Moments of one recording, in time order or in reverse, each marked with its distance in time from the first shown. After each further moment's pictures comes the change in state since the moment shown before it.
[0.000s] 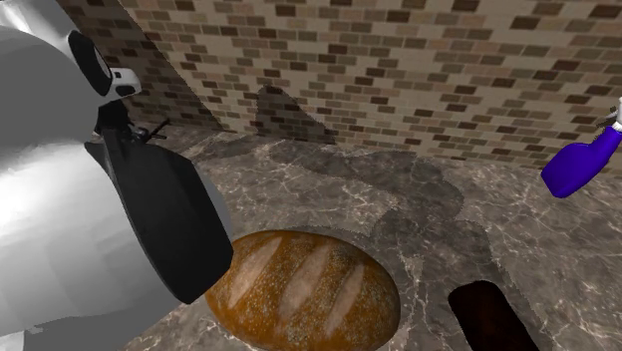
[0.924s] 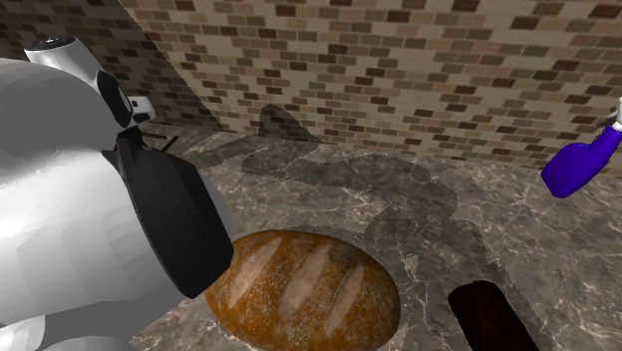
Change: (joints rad) arm -0.001 0.041 -0.002 -0.095 -0.004 0.137 0.004
